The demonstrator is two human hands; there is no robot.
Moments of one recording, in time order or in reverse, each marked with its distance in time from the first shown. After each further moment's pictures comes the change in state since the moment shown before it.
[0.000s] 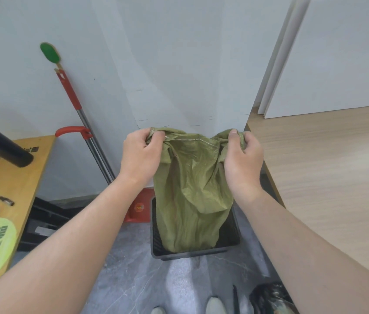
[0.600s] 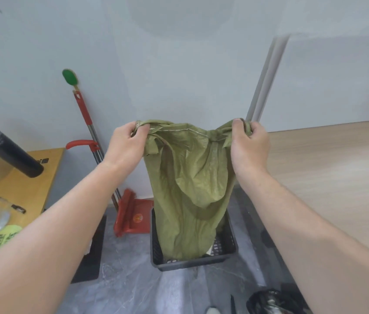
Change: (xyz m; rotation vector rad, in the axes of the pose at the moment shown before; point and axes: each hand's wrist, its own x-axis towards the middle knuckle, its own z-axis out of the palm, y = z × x) left_hand 0.015 0.045 -0.066 -0.043 -0.086 -0.099; right_hand 0.004 -0.075 -0.014 0.011 0.056 0.002
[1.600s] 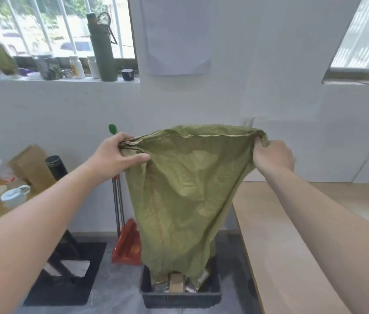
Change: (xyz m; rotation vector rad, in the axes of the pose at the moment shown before) left_hand -0.142 0.143 -0.093 0.109 -0.003 0.130; right_hand -0.011 -0.168 -0.172 -0.630 -0.016 -0.050
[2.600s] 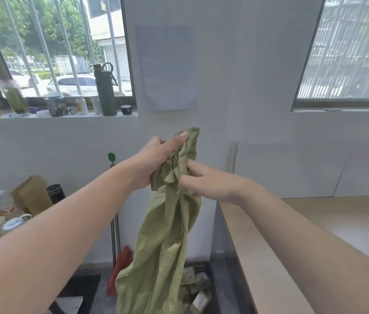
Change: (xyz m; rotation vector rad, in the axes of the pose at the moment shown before) left_hand -0.052 0.152 0.034 -0.336 -0.309 -0.113; right_hand -0.132 -0.069 -0.052 0.101 -0.954 -0.577
